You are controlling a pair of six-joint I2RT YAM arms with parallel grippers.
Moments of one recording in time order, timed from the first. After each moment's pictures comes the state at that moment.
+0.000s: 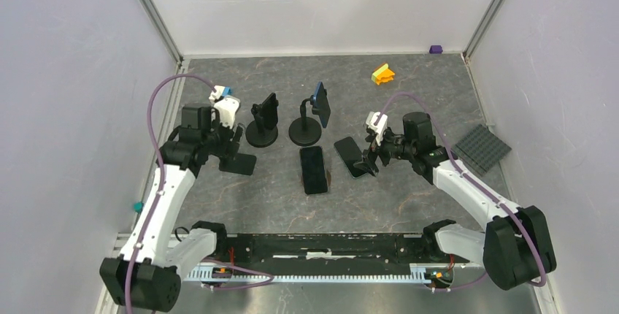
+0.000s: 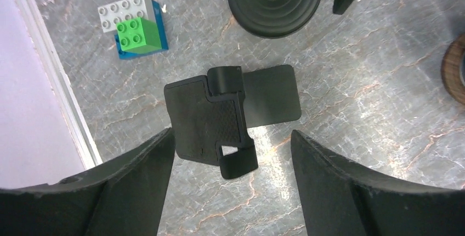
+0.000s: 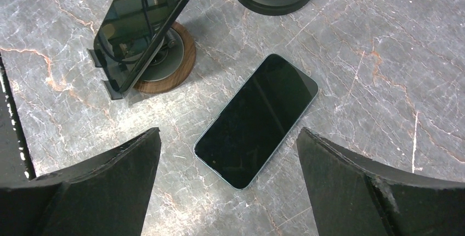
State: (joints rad) left arm -0.13 0.94 0.93 -0.74 0.03 0.30; right arm 0.33 1.15 0.62 -0.10 -0.68 -0.45
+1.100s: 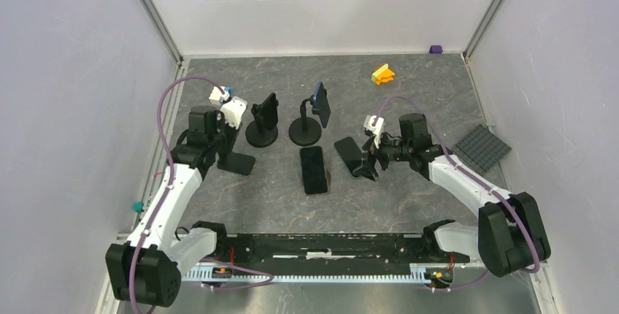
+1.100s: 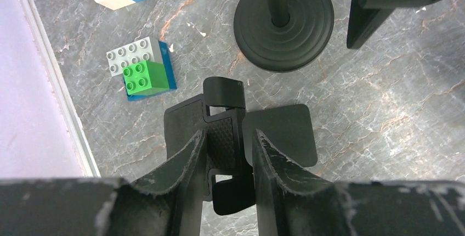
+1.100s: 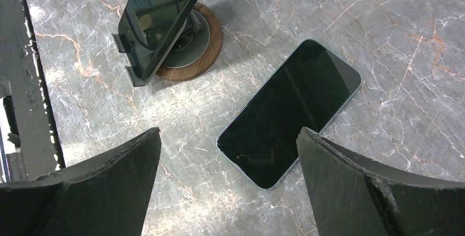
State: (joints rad) left arm -0.12 1.02 0.80 -0.47 0.05 0.37; right arm 0.32 1.22 0.62 -0.13 -0.78 -0.46
